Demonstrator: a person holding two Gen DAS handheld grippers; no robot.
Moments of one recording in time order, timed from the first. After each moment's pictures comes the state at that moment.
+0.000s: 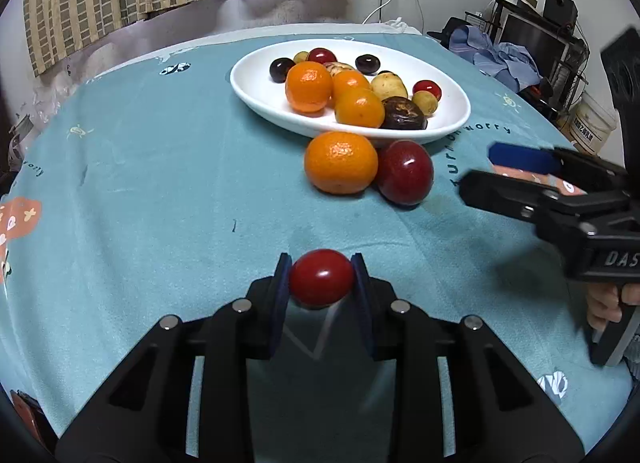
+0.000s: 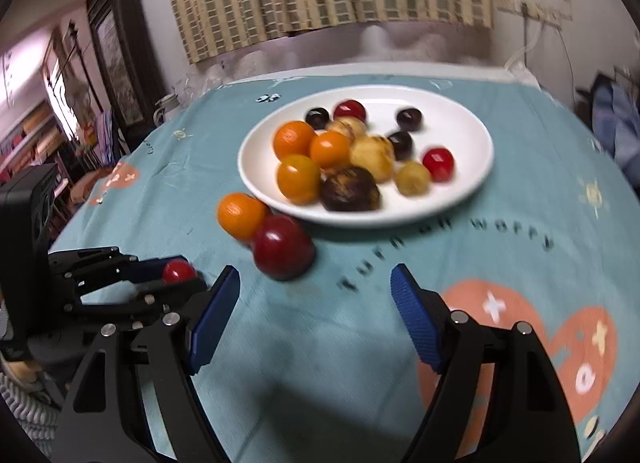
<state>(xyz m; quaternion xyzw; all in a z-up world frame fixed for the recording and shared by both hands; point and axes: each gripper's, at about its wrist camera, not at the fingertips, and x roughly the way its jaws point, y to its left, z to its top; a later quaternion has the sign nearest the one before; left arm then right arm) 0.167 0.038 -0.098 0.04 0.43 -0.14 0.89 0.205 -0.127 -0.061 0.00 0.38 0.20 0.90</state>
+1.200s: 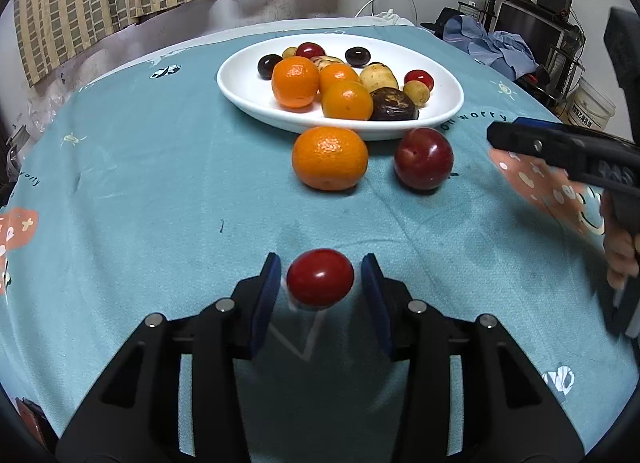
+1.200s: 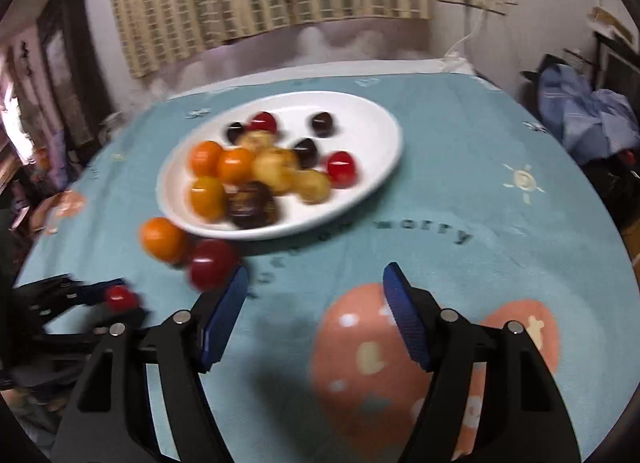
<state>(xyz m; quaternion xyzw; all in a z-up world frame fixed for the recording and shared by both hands) 0.167 0.028 -0.099 0.06 0.43 -0.15 0.89 0.199 -0.161 -0.060 0.00 0.38 0.14 0.91</state>
